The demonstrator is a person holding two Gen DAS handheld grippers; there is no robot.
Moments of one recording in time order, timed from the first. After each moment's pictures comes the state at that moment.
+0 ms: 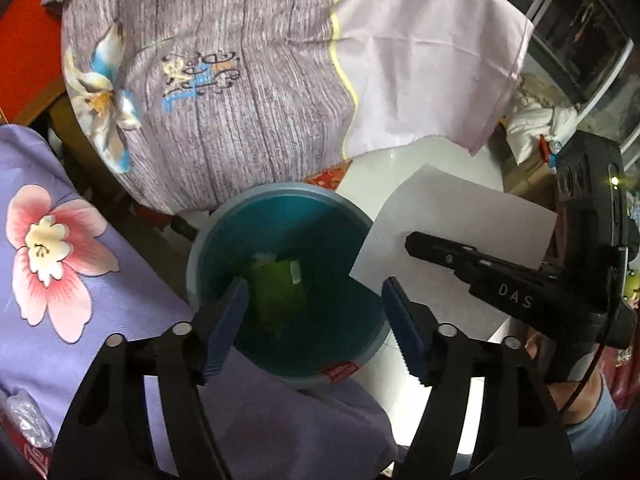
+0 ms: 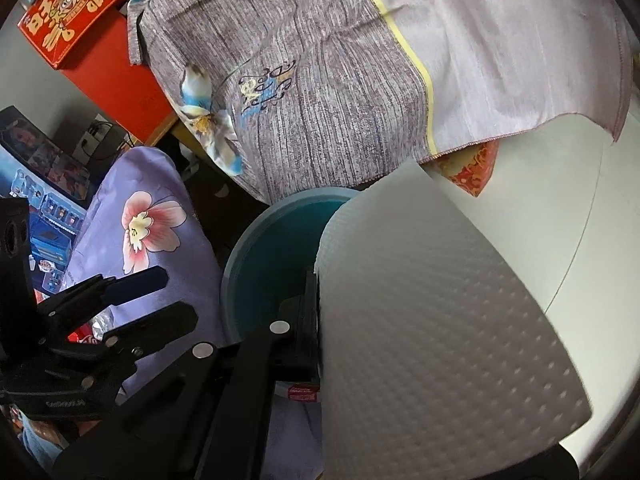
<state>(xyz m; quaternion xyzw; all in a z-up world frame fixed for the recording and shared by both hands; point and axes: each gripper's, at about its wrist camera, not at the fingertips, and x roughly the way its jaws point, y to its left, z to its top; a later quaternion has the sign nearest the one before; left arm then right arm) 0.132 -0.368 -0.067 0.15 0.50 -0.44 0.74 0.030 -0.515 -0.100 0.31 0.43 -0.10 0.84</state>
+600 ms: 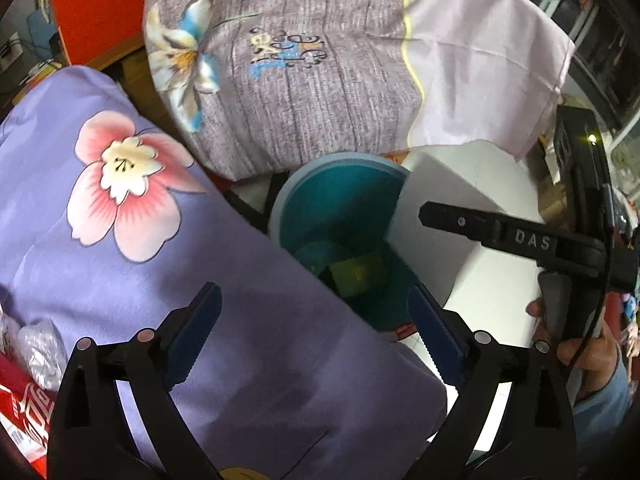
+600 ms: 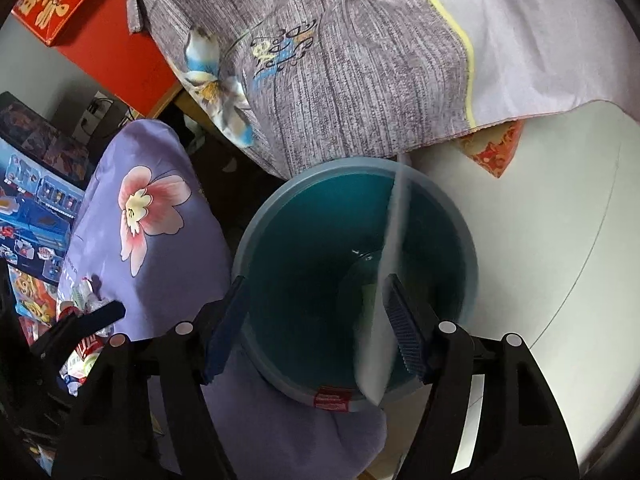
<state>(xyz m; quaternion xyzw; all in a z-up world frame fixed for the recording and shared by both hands) 0.142 -0.294 -0.082 0.13 0.51 -0.36 0.77 0.069 -0.491 -0.126 0.31 0.46 -0.08 0.83</state>
